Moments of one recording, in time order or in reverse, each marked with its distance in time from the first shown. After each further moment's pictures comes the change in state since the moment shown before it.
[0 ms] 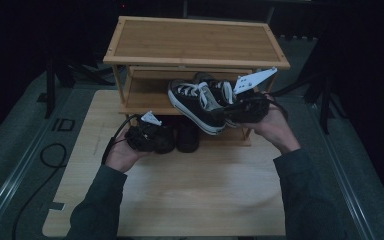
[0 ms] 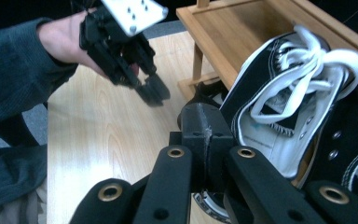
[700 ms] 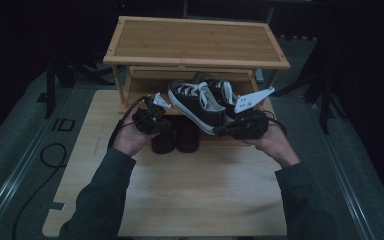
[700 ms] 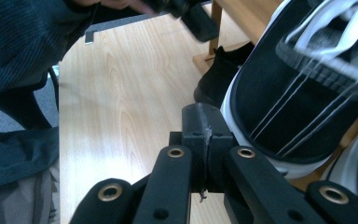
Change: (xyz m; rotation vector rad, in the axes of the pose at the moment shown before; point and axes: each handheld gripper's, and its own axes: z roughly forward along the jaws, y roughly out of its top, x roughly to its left) left arm 0.000 0.052 -0.009 -0.015 0.140 0.061; right arm 0.008 -0.043 0.015 0.032 0.053 0.031
